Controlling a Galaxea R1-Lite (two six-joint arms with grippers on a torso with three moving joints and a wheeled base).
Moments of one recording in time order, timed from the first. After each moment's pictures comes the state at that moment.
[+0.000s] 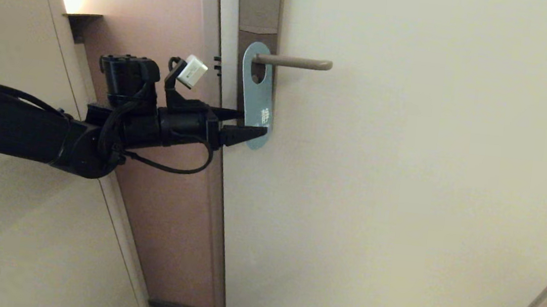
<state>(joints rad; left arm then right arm) -0.30 1.96 -1.23 -0.66 -0.80 -0.04 0.00 0.00 0.00 0.00 0.00 0.02</state>
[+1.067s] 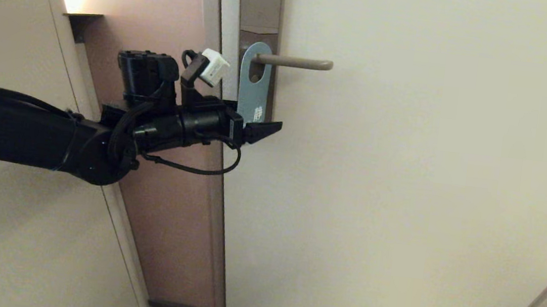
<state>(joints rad) -0.42 1.92 -1.23 -0.65 -0.47 0.05 0.00 0.00 0.00 0.00 0.00 0.02</state>
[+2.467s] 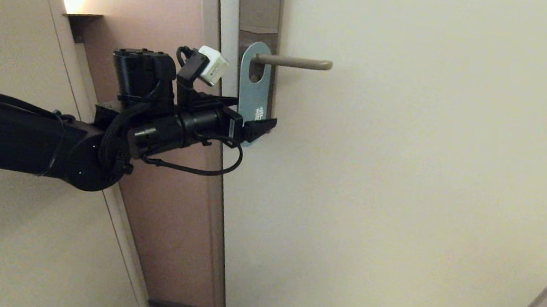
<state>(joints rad) -0.44 1.89 -1.19 -0.66 -0.30 0.11 0.00 0.00 0.00 0.00 0.00 0.02</state>
